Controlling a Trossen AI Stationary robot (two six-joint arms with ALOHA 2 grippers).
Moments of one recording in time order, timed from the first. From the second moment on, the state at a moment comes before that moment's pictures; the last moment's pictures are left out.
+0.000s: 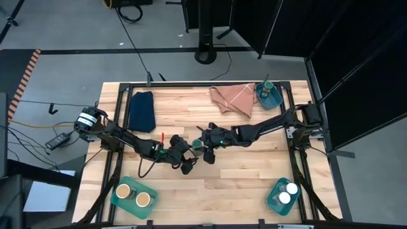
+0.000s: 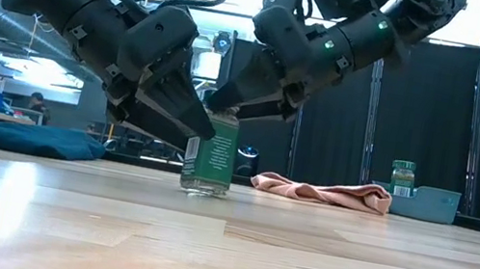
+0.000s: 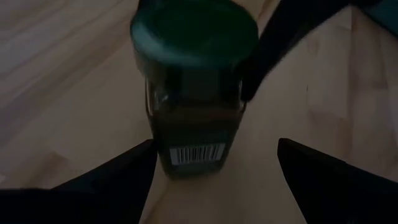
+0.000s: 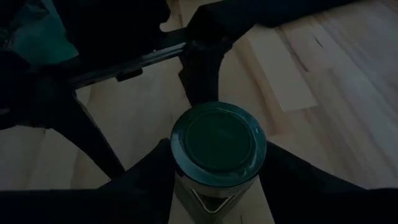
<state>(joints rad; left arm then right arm) -0.31 1.64 0.66 0.32 -0.49 -0.61 0.07 1.83 1.03 0.21 0.12 0.23</state>
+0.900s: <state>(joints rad) -0.26 1.56 0.66 0.26 -0.47 -0.58 -0.04 1.24 0.61 0.08 0.36 0.35</state>
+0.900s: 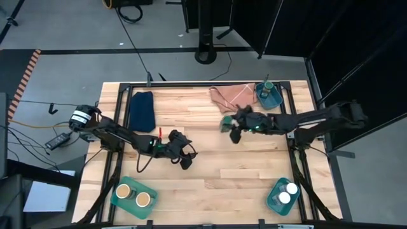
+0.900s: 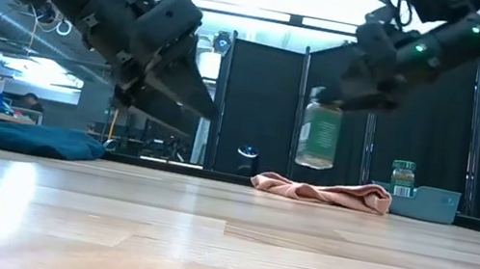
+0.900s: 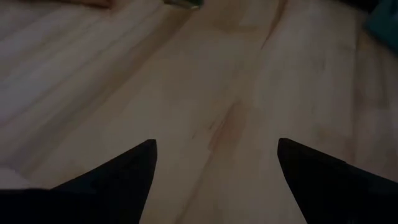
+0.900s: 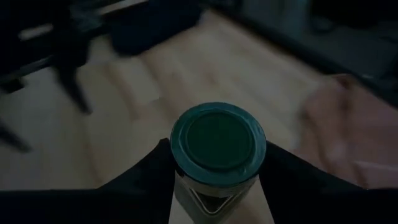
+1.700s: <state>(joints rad) -0.21 1.48 0.67 0.30 -0.46 -0.55 -0.30 0.85 0.55 -0.56 0.86 0.65</state>
